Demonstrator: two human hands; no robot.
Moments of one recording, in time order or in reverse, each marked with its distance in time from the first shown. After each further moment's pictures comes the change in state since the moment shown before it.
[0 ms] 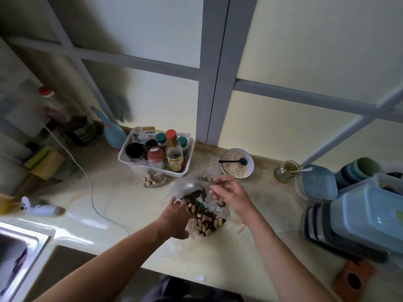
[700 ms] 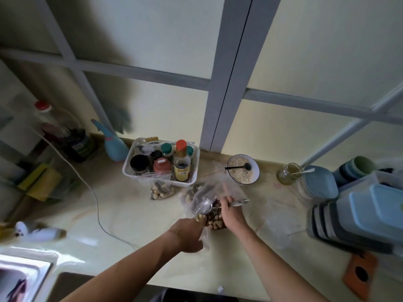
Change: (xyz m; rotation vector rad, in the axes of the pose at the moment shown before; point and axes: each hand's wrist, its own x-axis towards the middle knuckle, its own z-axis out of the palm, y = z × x) left_hand -0.021 -0.024 -0.007 -0.332 -0.040 0.062; right_hand 0.018 0.039 0.065 -0.565 0.344 0.123
